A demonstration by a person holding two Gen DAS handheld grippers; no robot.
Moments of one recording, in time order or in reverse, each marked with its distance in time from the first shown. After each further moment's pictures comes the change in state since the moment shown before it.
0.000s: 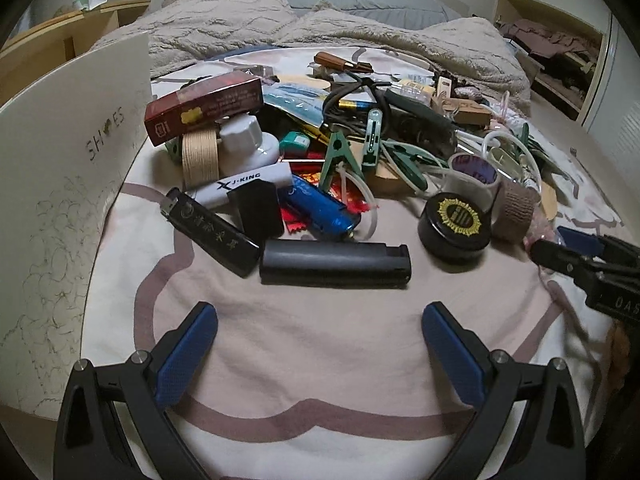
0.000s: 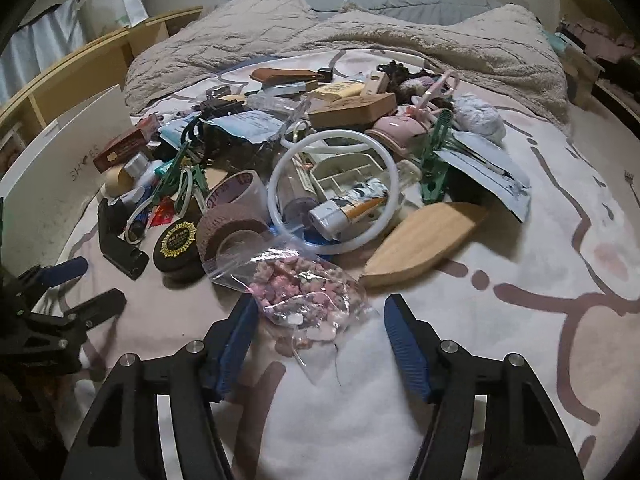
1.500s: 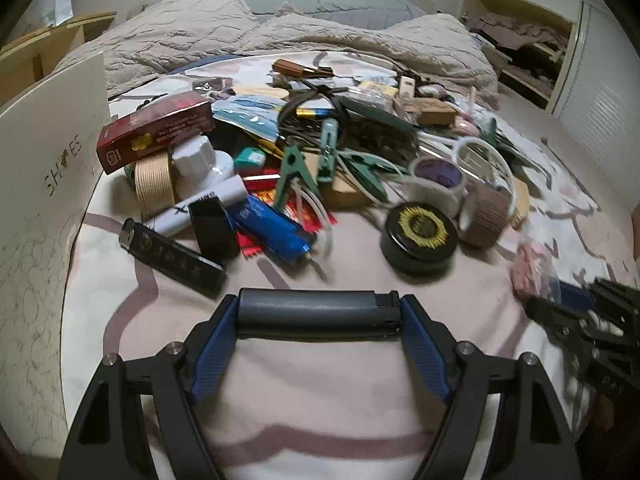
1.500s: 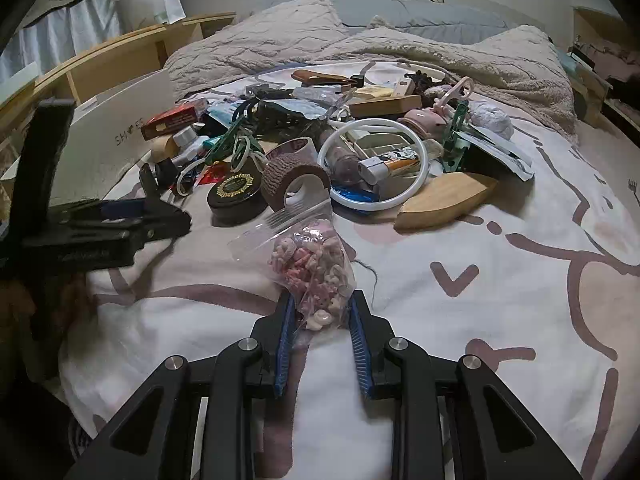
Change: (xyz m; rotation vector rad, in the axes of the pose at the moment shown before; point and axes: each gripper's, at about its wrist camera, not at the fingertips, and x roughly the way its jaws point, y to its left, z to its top) left arm -0.001 -0.013 0.010 0.078 0.001 -0.110; right arm -0.025 0.017 -0.047 -0.061 -0.060 0.046
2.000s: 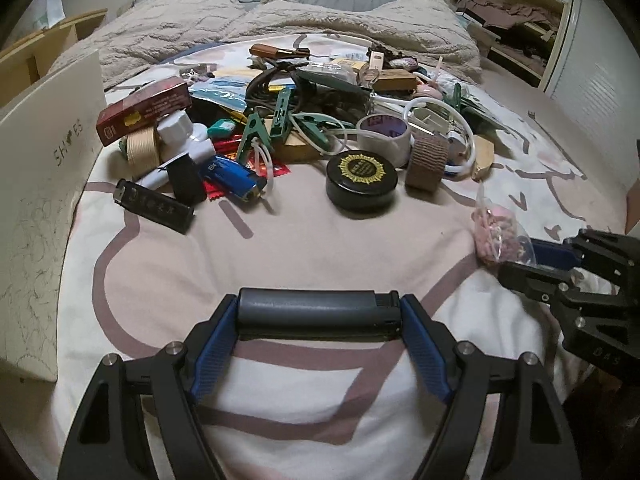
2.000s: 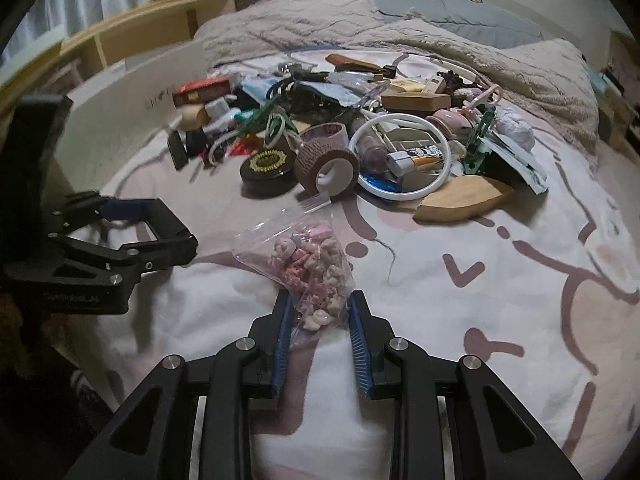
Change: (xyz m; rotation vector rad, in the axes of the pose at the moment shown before) left arm -0.019 -0.033 -0.025 0.007 0.049 0.015; right arm -0.012 0.012 0.000 -0.132 0.086 0.023
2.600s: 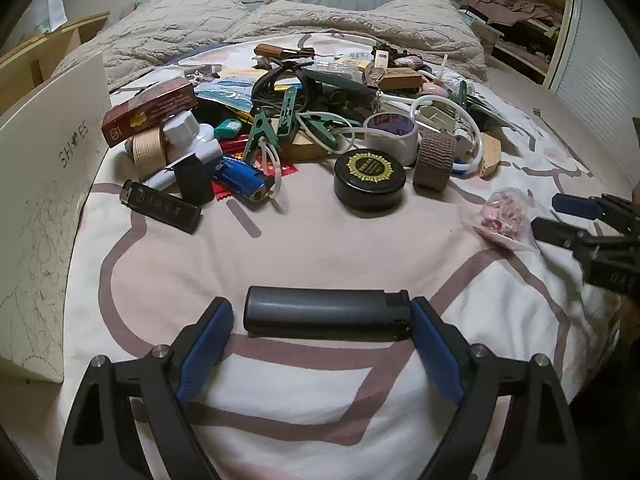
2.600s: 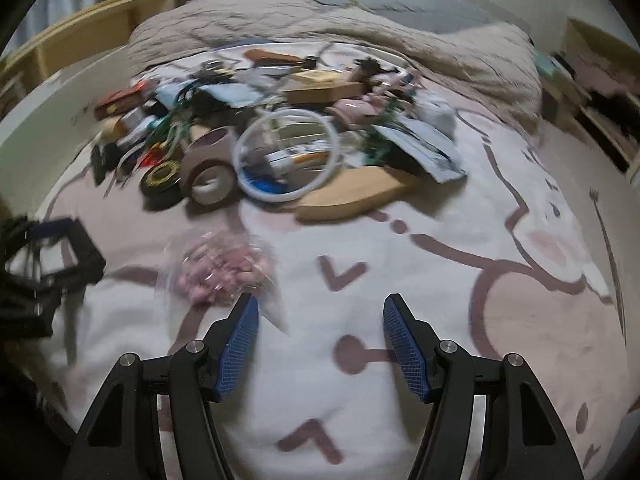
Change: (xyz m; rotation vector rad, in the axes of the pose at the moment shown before) left arm 0.001 0.003 0.000 0.010 0.010 0.016; right arm -0.006 -0.056 0.009 0.103 0.037 -0.159
